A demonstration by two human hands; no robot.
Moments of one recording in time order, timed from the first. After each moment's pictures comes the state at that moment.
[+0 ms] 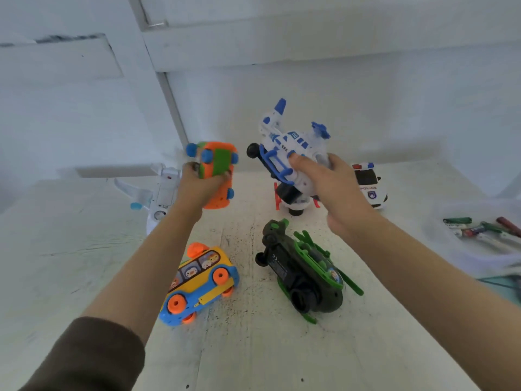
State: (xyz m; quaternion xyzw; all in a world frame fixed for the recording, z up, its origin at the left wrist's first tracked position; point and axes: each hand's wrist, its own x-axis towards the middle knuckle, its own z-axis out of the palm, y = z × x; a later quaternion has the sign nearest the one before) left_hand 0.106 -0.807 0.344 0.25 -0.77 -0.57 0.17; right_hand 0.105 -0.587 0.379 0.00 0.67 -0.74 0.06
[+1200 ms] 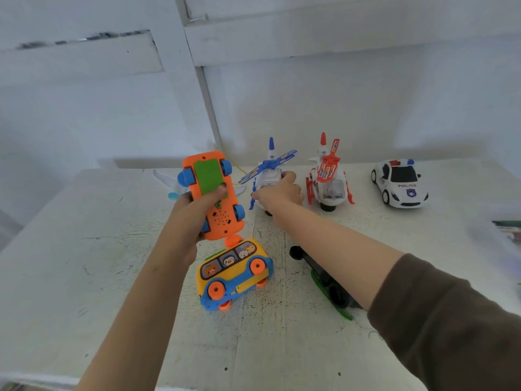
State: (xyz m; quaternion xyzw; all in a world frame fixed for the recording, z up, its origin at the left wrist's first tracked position) left_hand 0.215 -0.816 0.367 0.27 -0.66 -0.69 0.14; right_hand 0.074 -0.729 0.310 0.04 0.86 -0.49 0.14
